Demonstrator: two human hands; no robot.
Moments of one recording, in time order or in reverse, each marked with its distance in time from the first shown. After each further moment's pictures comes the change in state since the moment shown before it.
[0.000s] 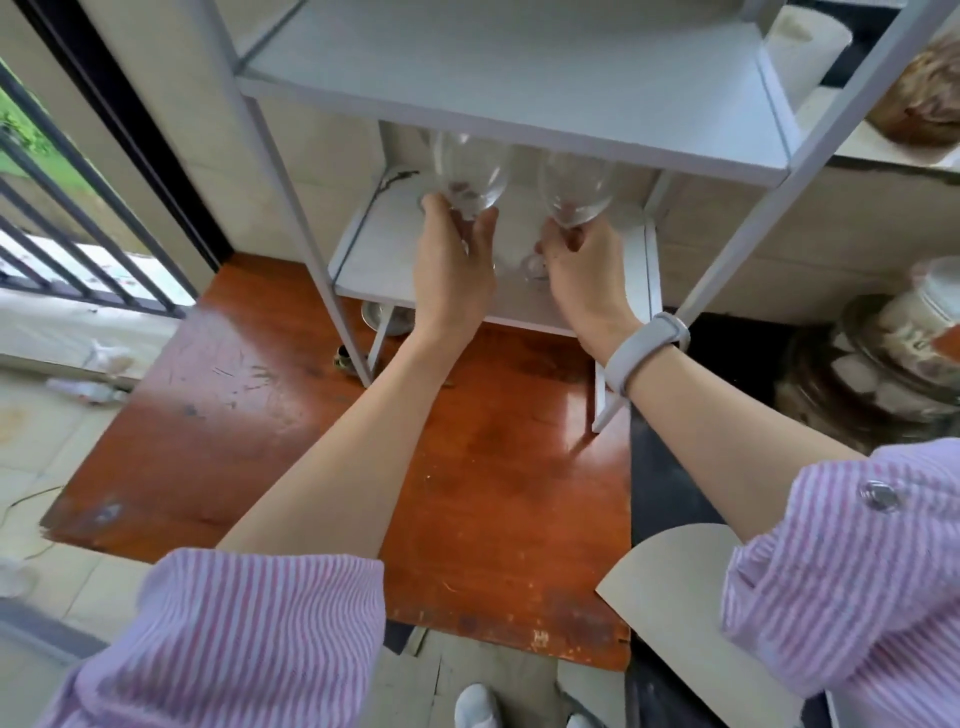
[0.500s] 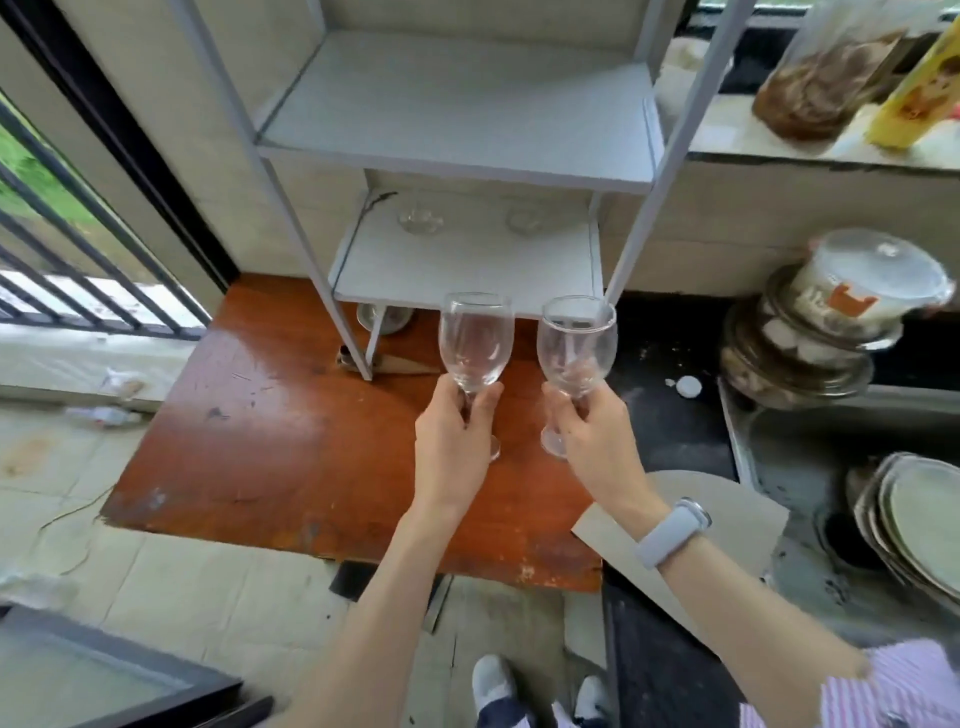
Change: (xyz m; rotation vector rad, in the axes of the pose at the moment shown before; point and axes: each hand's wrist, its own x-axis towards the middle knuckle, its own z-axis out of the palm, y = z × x) left_hand -0.158 0.023 -0.043 -0.069 -0.217 -0.216; right_hand -0.159 0.034 -0.068 0.062 -0.121 0.046
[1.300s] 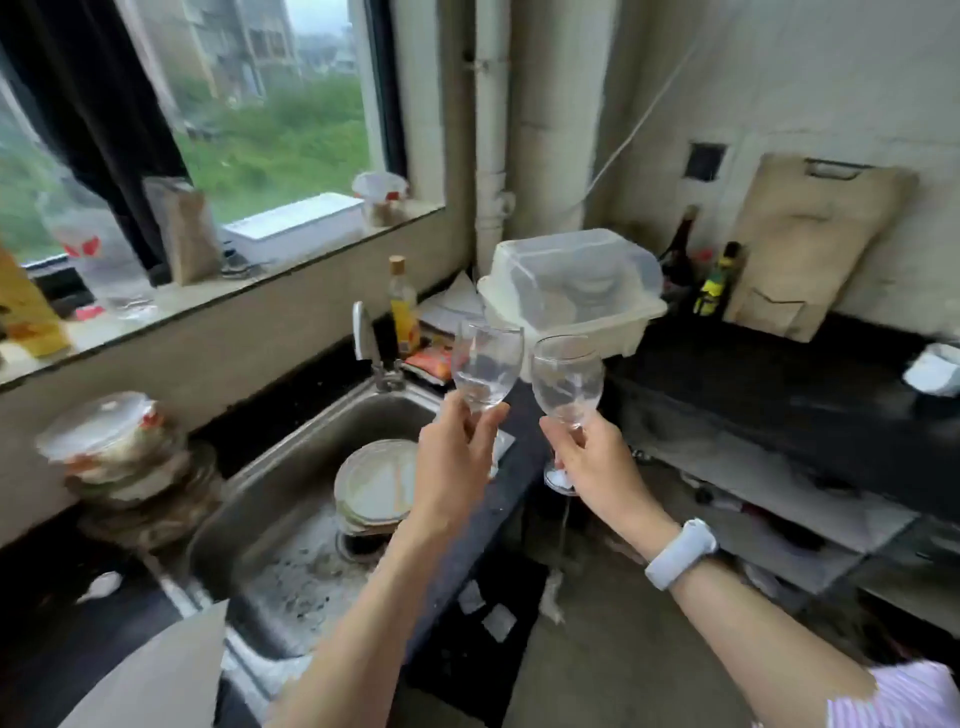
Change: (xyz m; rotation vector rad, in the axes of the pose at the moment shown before) left_hand -0.363 0.262 0.417 -0.153 -0.875 0.623; right_hand -0.374 0.036 -0.515 -0.163 0.966 0.168
